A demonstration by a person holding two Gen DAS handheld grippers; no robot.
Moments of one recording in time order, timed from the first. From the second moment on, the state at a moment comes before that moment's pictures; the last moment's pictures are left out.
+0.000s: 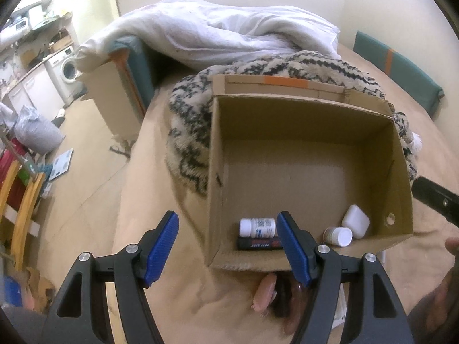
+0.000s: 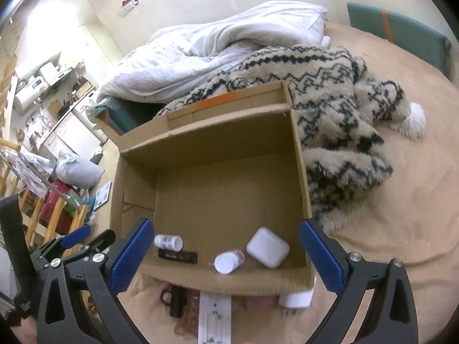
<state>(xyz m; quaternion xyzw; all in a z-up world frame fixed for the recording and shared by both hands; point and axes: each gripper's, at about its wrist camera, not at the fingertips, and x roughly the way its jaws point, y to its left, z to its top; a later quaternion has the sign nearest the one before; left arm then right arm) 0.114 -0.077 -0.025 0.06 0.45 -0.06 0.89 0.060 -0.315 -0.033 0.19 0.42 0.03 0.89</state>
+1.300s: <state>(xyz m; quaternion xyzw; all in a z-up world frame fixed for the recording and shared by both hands) 0.102 -0.034 -0.070 -0.02 0.59 -0.02 0.81 0.079 -0.231 -0.172 0.14 0.68 0.07 0.71</state>
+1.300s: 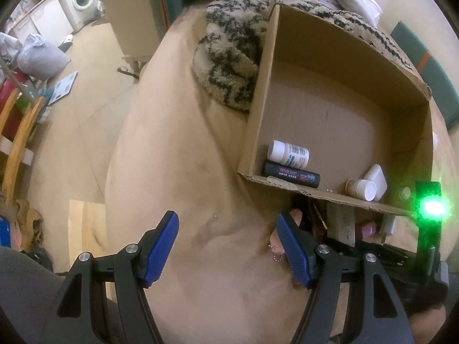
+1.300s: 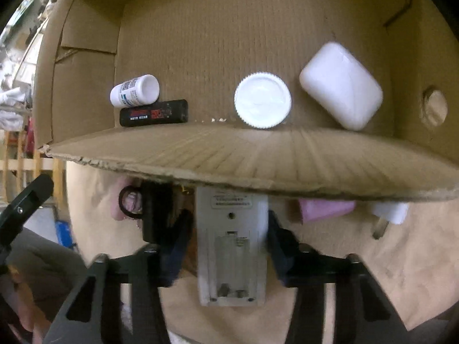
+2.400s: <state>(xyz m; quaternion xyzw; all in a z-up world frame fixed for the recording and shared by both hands) 0.103 -0.040 -0.096 0.01 0.62 0.00 0.79 0.045 -0.294 -0.015 0.15 0.44 0.10 0.88</state>
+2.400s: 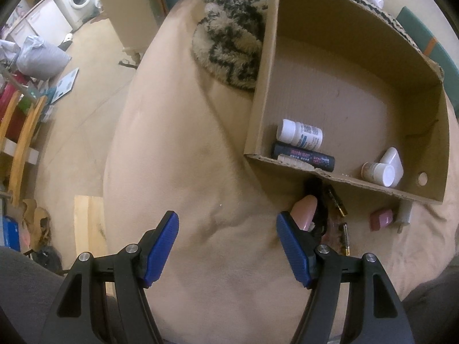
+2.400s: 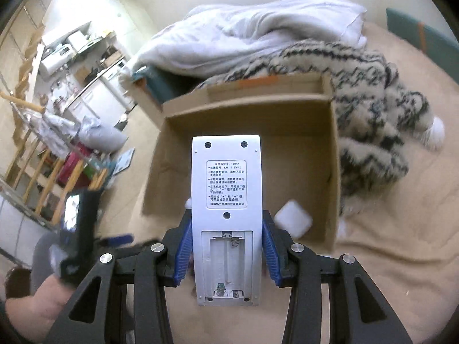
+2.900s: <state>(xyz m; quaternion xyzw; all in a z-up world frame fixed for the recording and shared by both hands) 0.107 -0.051 -0.102 0.01 0.61 -0.02 0.79 0.053 -0.317 -0.044 0.21 0.45 0.08 0.86</state>
